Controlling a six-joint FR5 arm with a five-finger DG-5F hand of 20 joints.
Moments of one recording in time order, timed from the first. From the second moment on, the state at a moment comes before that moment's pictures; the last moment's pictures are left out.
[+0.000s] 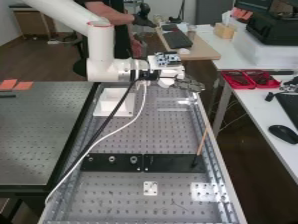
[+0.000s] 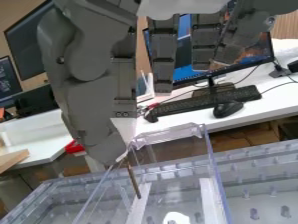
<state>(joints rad) 1.77 -2.15 -1.58 -2.68 -1.57 -0.51</state>
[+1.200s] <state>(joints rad) 1.70 -2.00 -1.63 -2.70 -1.59 -0.56</state>
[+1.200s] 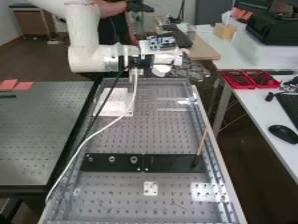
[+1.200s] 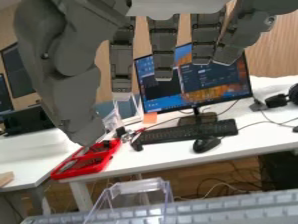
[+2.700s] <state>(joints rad) 1.59 -1.67 -1.73 -2.85 -1.39 -0.67</state>
